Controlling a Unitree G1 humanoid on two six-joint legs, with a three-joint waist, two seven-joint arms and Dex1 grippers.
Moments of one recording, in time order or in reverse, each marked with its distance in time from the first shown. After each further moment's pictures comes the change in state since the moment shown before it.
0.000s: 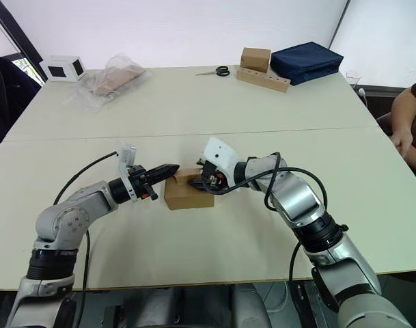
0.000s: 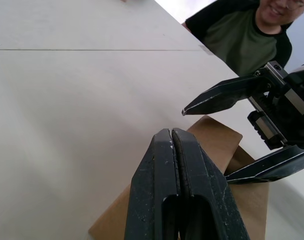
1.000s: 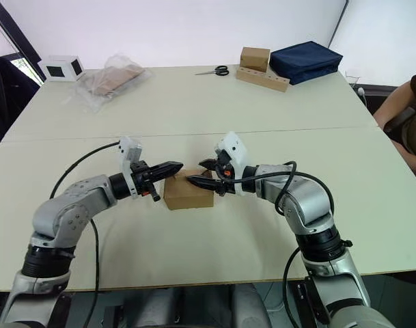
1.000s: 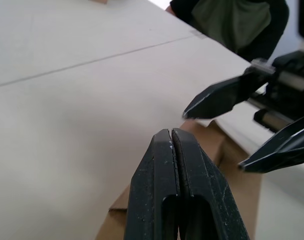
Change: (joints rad) left arm -0.011 0.080 -0.031 -0.132 0.053 -0.017 -0.036; right arm 0.107 0.093 -0.220 -0.064 0.251 0.177 -0.057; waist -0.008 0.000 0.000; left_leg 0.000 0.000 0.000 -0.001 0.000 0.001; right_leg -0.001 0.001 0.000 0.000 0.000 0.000
